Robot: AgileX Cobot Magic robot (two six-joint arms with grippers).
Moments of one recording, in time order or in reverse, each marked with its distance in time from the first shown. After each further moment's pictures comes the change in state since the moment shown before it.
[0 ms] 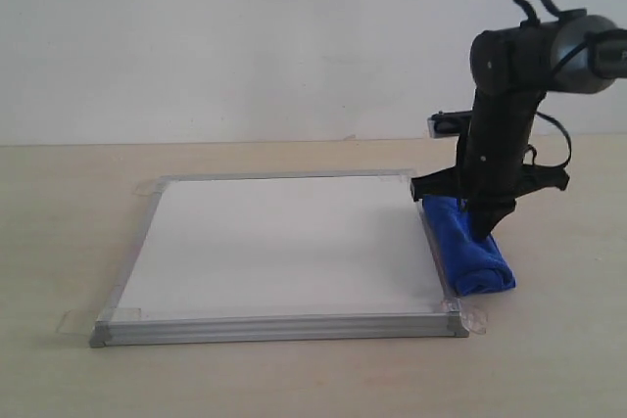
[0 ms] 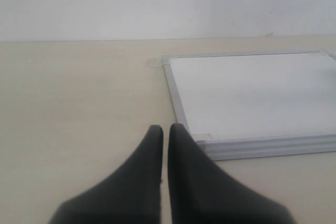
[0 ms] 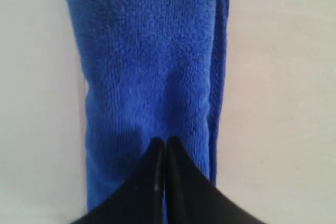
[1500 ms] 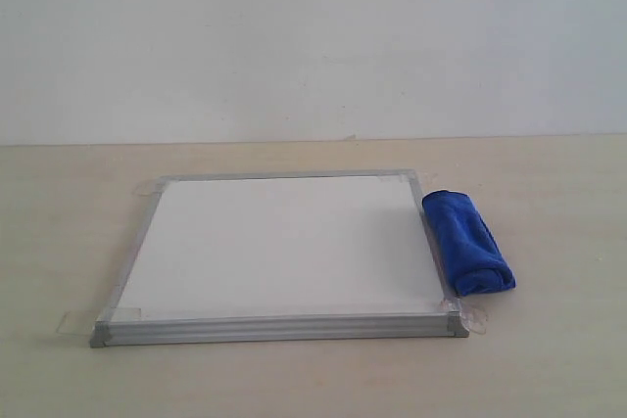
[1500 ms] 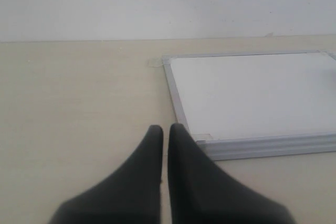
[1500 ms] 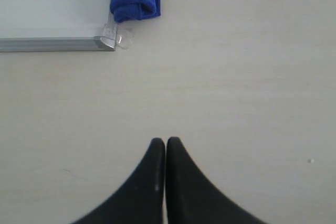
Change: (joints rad) left arm 0.000 0.000 0.000 0.000 0.000 0.000; right arm -0.002 -1.702 1.048 -0.021 0.023 0.046
